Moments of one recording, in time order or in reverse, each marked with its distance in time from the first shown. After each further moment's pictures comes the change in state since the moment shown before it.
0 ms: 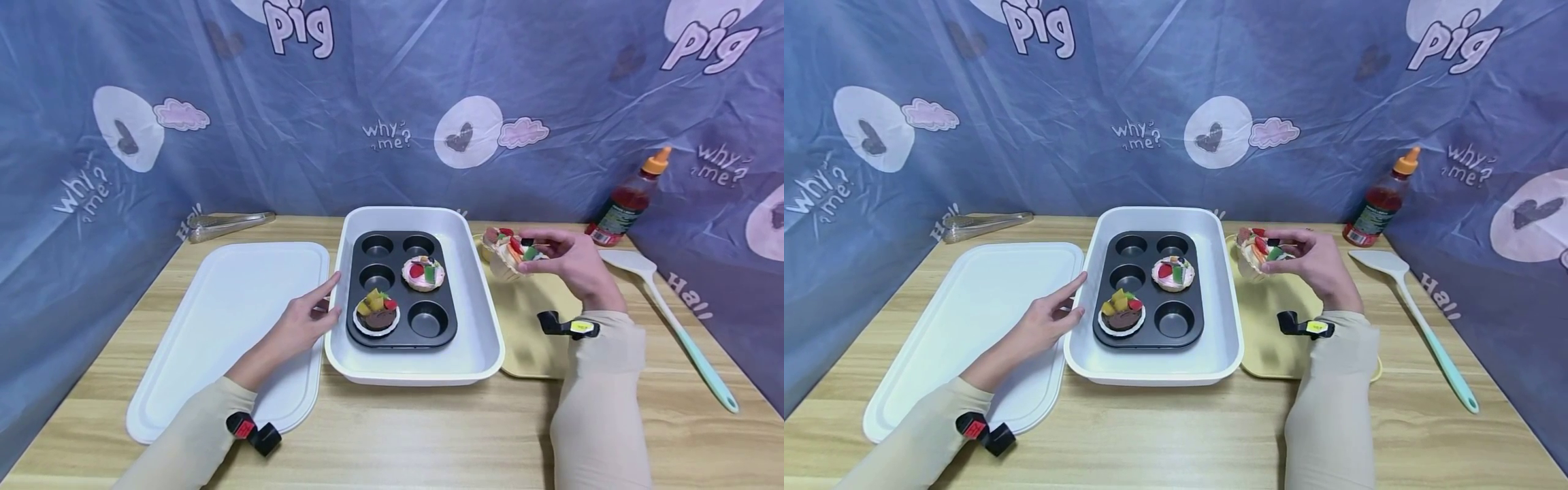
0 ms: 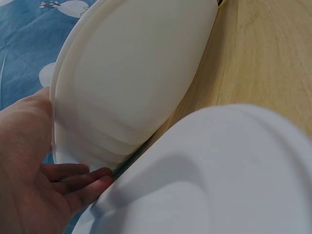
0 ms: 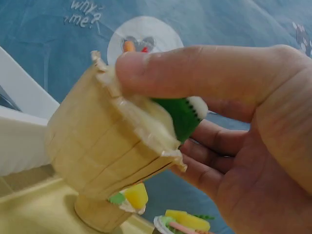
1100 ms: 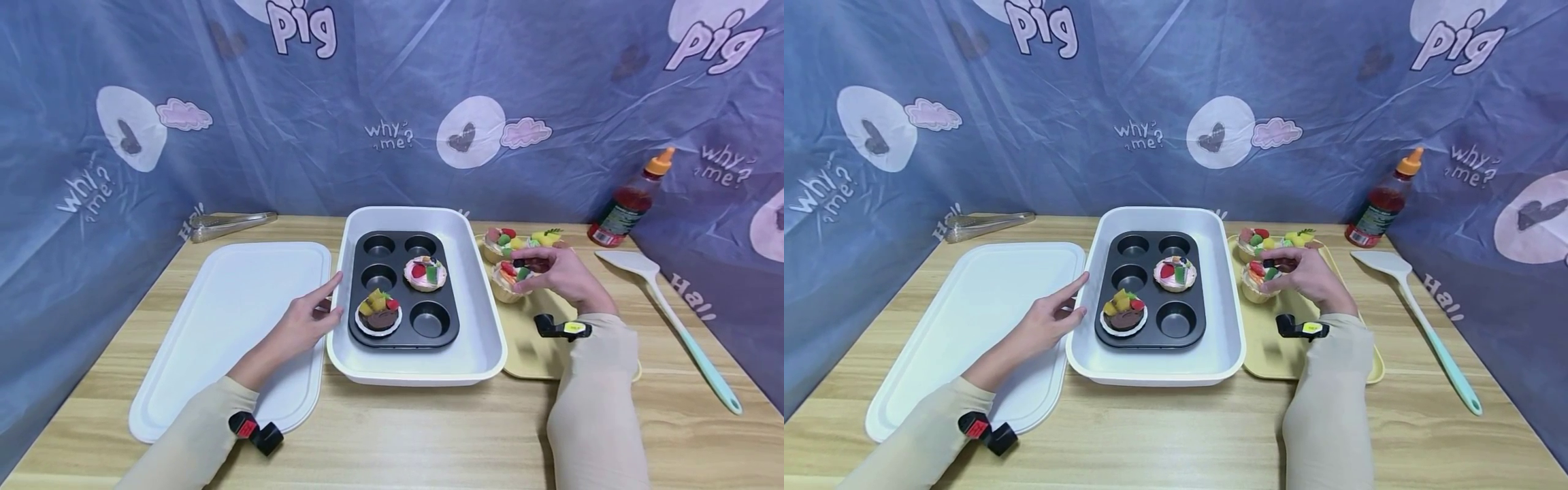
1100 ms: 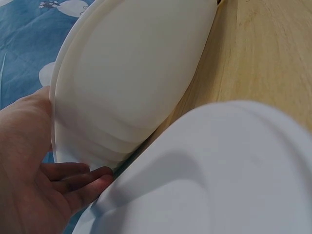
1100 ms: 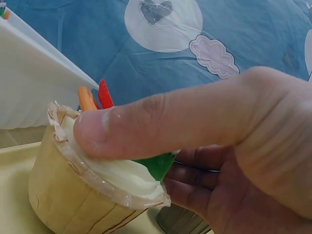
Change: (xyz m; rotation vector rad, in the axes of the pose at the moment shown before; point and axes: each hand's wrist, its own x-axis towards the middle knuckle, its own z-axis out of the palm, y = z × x) left_hand 0.000 -0.001 -0.001 -0.003 -0.013 -0.015; right_hand 0.008 0.027 0.001 -0.283 -0.163 0.132
